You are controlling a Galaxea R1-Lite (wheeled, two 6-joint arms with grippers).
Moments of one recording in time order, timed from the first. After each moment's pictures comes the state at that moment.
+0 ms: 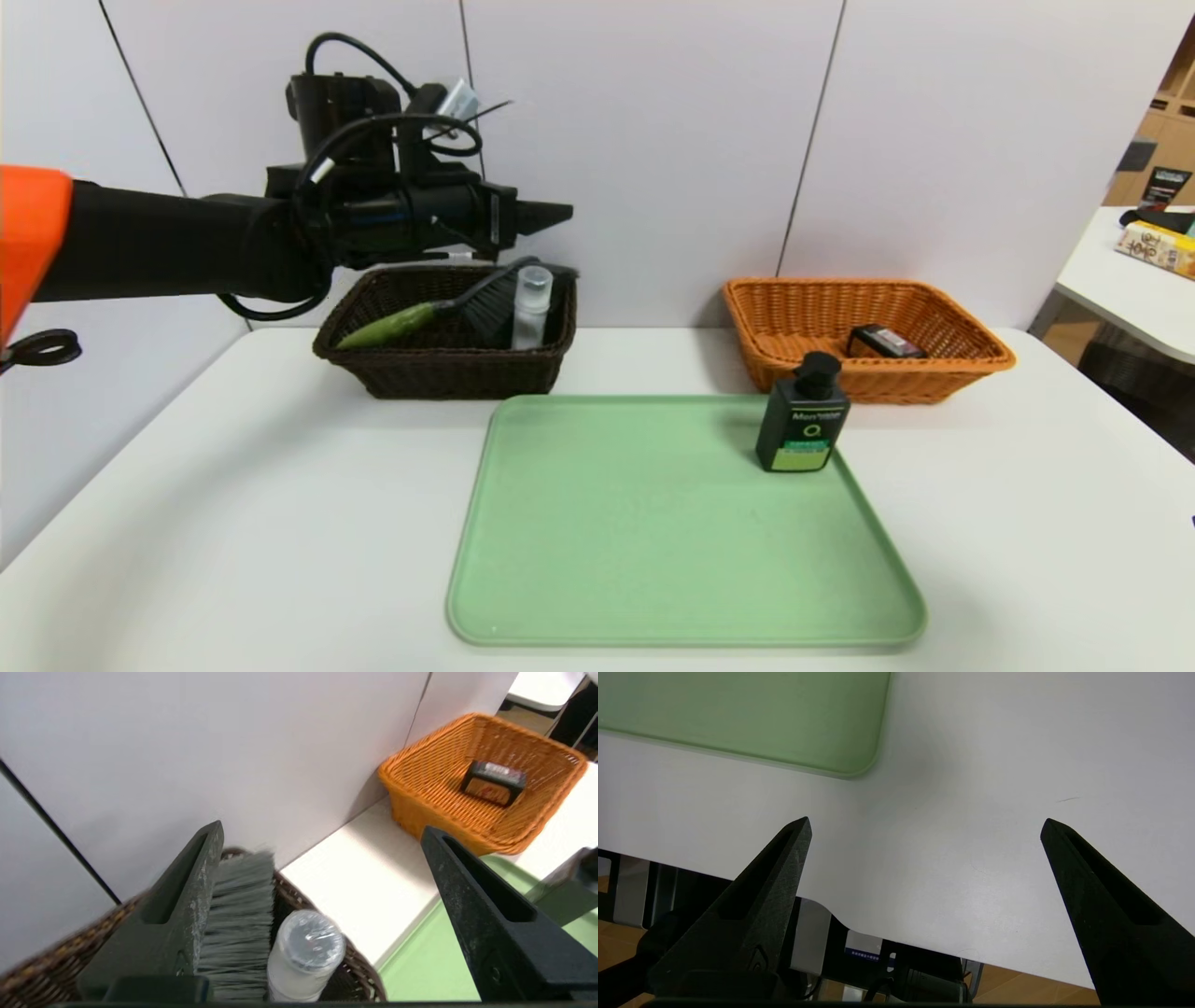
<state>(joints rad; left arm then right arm) -0.33 1.99 -1.62 -0.32 -0.45 0.03 -0.06 1.14 -1.35 1.13 0.23 -0.15</state>
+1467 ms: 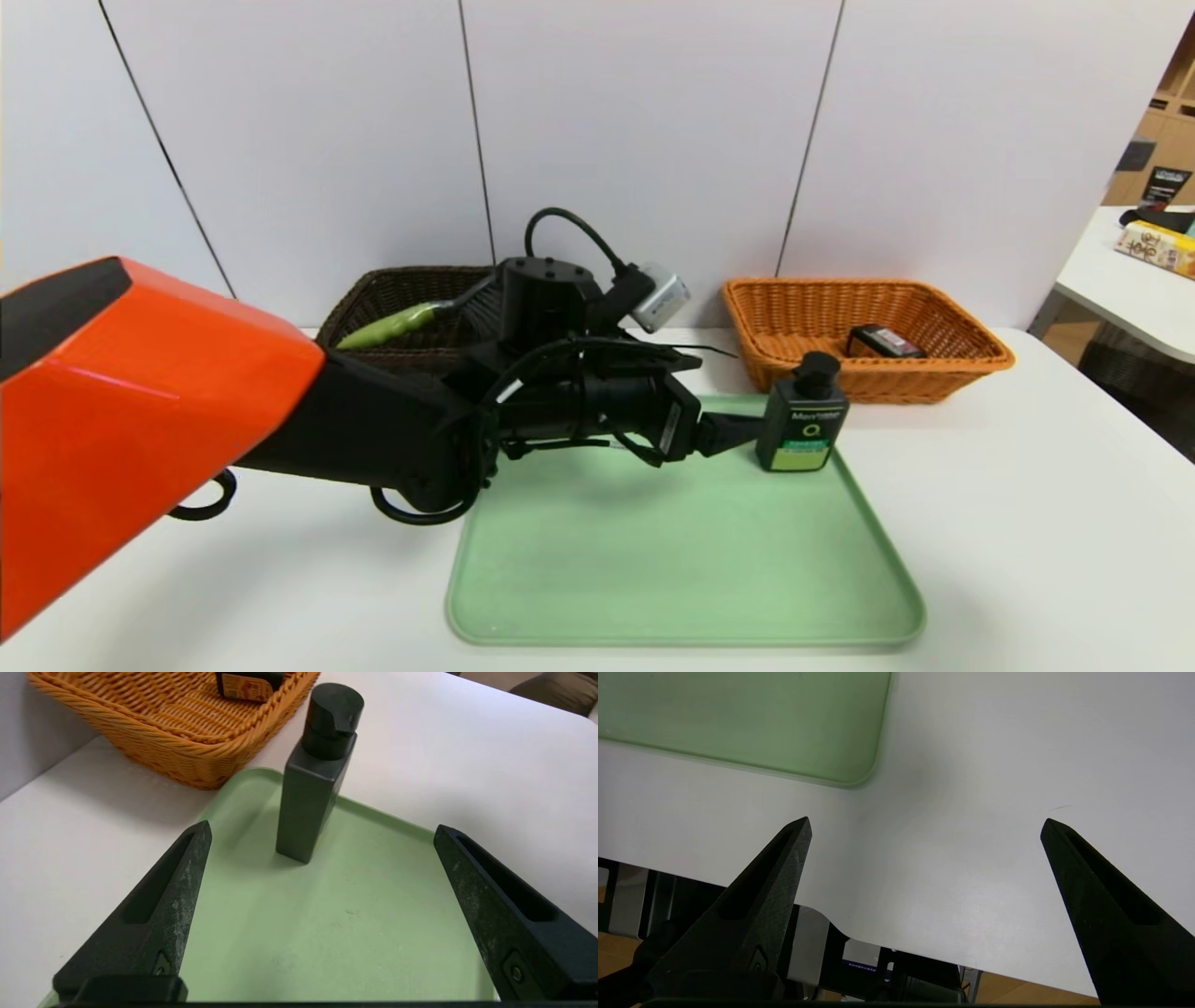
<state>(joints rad) -0.72 2.06 -1.22 -0.65 -0.51 0.02 -0.06 1.11 -1.35 1.10 0.23 -0.15</state>
